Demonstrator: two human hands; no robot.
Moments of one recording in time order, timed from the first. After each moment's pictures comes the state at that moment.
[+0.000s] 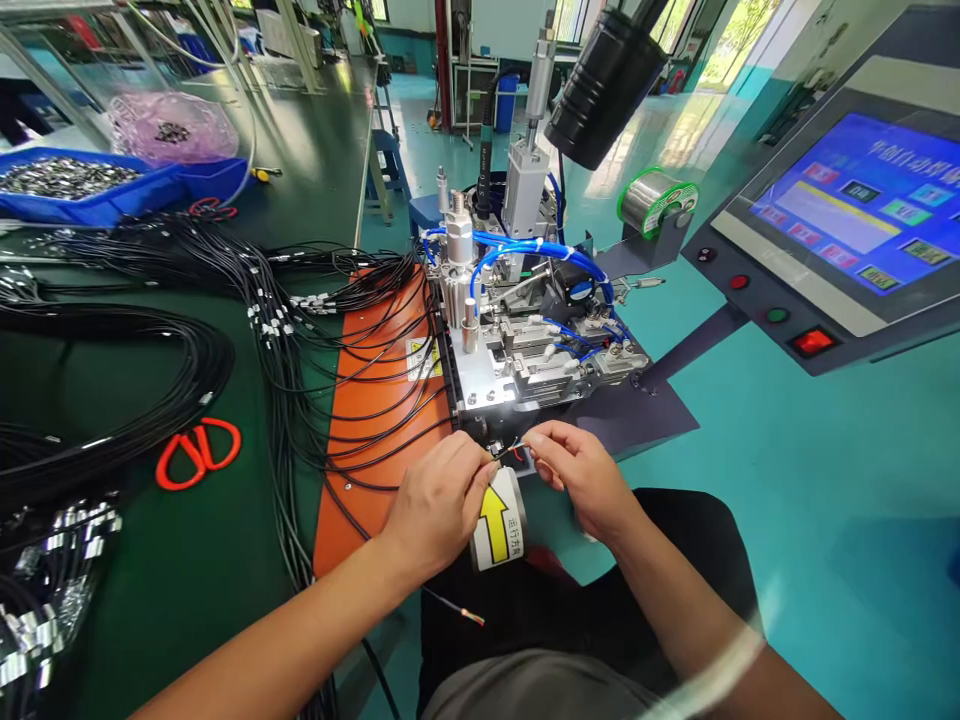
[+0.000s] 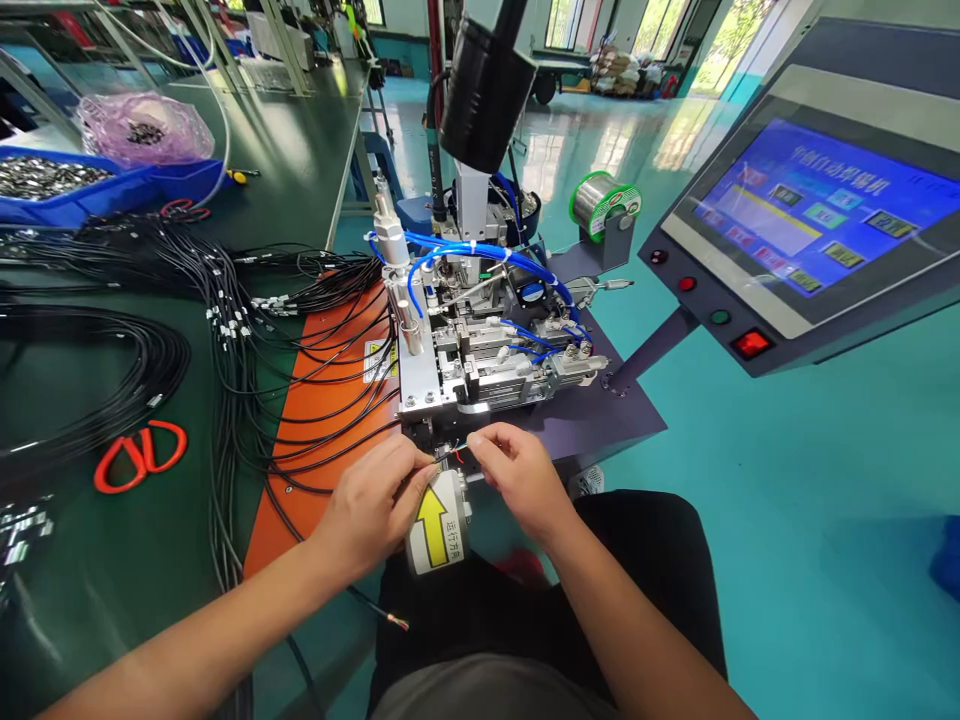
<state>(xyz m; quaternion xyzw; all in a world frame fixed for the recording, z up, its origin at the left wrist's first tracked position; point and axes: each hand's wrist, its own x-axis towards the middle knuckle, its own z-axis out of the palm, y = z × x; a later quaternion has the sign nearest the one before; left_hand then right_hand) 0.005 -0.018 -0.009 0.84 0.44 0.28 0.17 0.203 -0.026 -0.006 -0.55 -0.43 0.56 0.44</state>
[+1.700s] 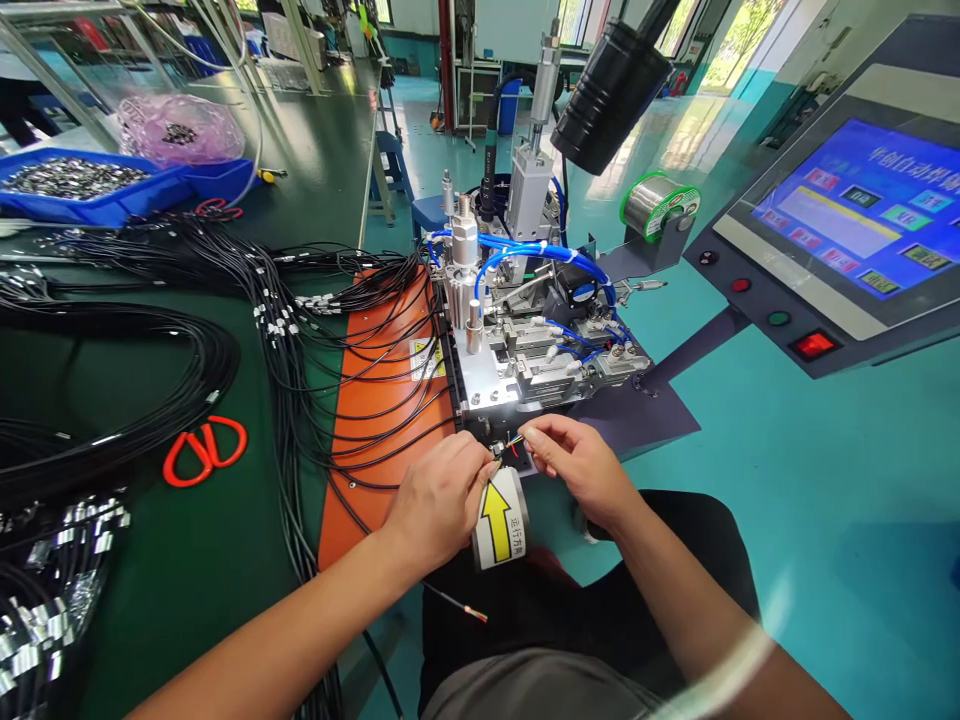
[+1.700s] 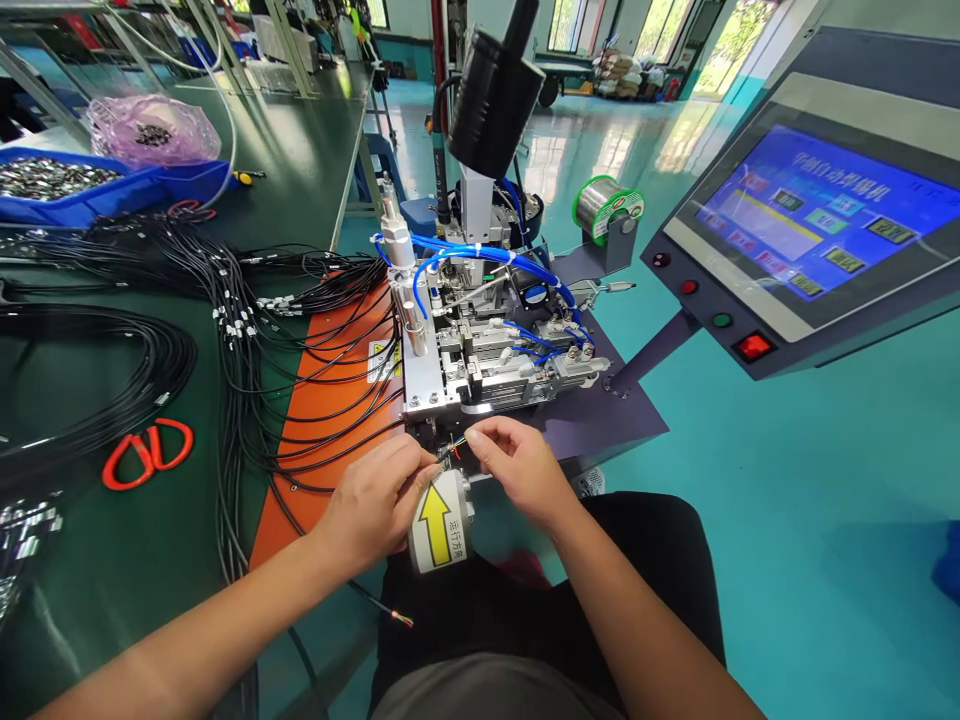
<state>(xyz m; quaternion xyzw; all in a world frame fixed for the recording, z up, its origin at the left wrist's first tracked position) 0.003 -0.016 -0.005 0.85 0.43 0.25 0.15 0.207 -0.018 -0.004 -0.53 -0.50 0.53 0.42</state>
